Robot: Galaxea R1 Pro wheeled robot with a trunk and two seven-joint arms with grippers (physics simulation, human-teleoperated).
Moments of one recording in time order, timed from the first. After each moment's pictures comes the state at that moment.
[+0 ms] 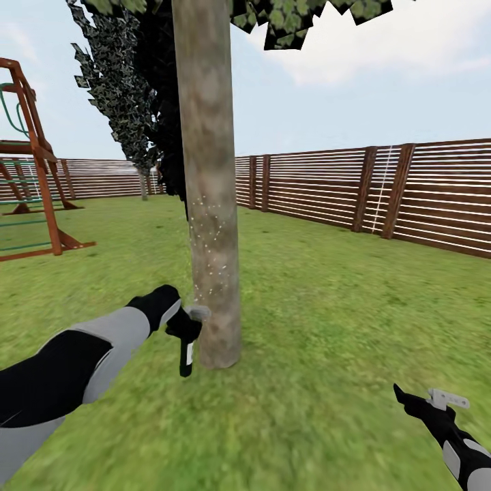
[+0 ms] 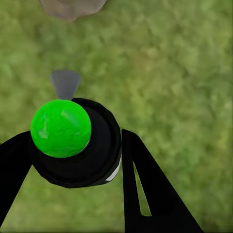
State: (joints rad) left arm -1.28 -0.06 -0.33 -0.03 0.05 0.86 -0.35; right arm -0.62 -0.30 -1.13 -0.24 0.63 -0.33 0.37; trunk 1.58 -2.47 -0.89
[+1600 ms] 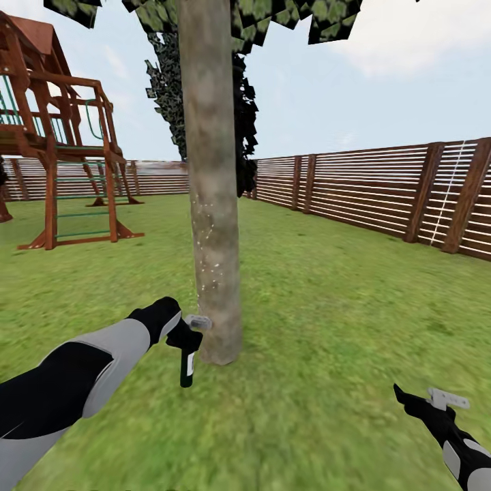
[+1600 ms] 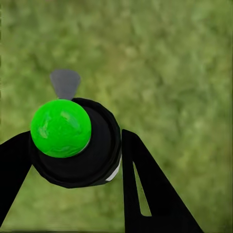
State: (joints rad) left arm -1.22 -0.06 -0.33 -0.03 0.05 0.81 -0.34; right arm -0.62 -0.30 -1.13 -0.24 0.63 -0.33 0.37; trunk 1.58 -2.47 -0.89
